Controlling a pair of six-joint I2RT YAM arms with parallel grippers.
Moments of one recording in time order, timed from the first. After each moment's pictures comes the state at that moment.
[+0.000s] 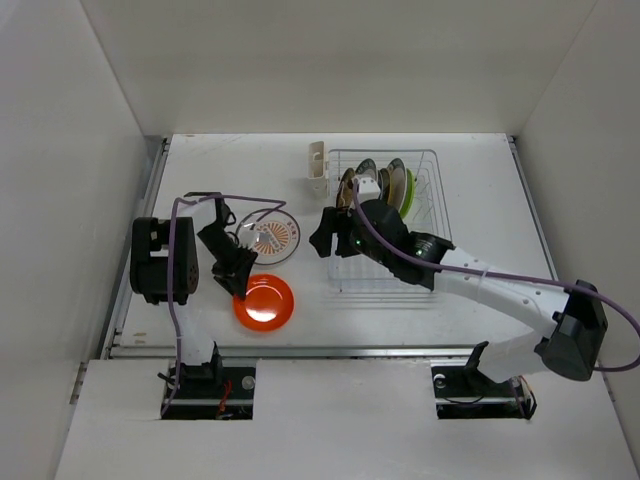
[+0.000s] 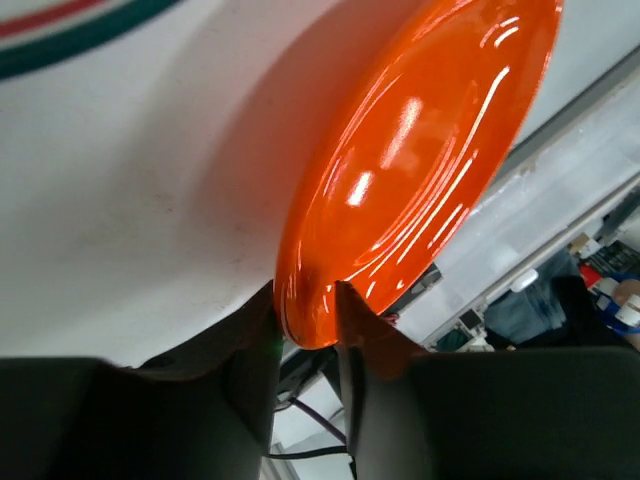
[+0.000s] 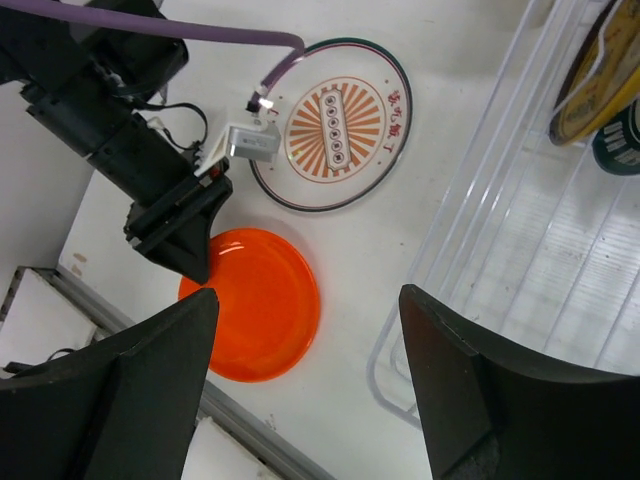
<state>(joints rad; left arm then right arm) -0.03 1.88 1.17 -1.27 0.43 0.59 0.95 1.38 1.16 -0.21 0.24 0.60</state>
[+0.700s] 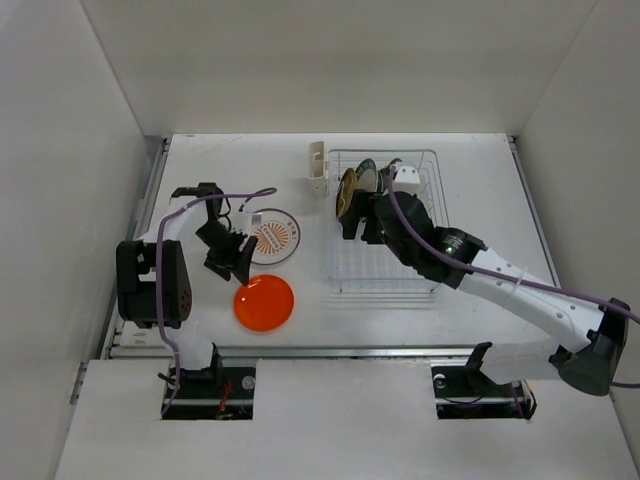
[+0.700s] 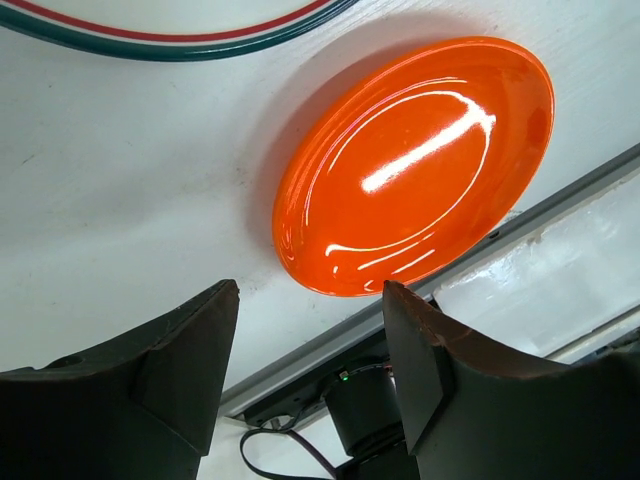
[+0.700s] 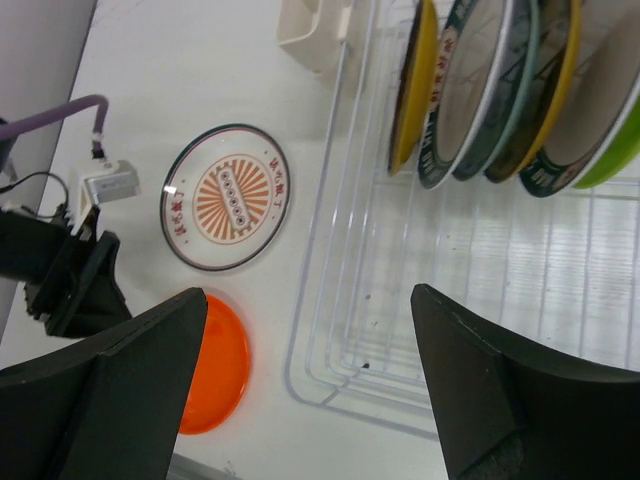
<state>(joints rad) -0.03 1.69 1.17 -1.16 0.36 0.42 0.92 1.26 1.21 -0.42 0.51 0.64</state>
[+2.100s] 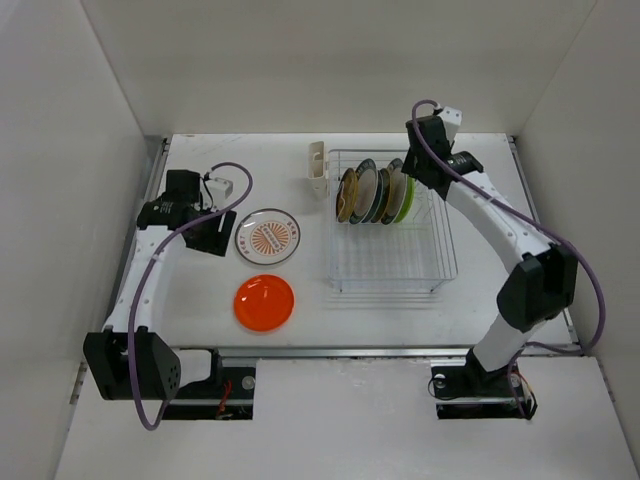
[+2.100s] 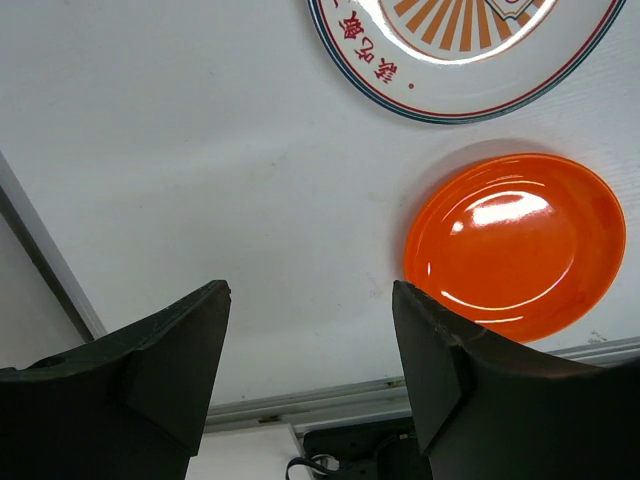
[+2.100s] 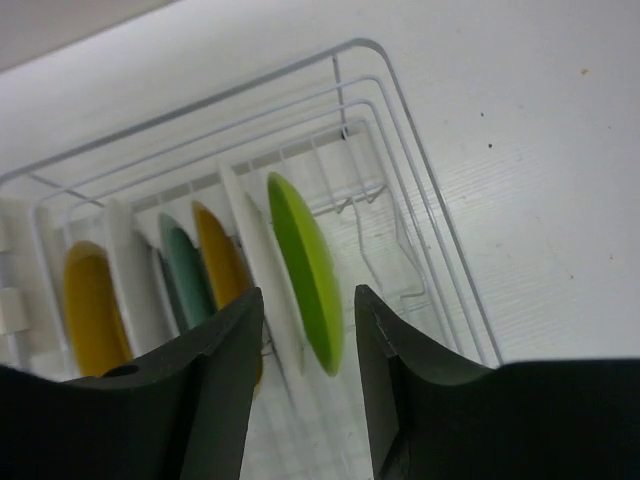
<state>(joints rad) -0.03 1.24 1.17 -0.99 0.06 0.26 0.40 1.66 1.61 -0.60 0.55 0.52</state>
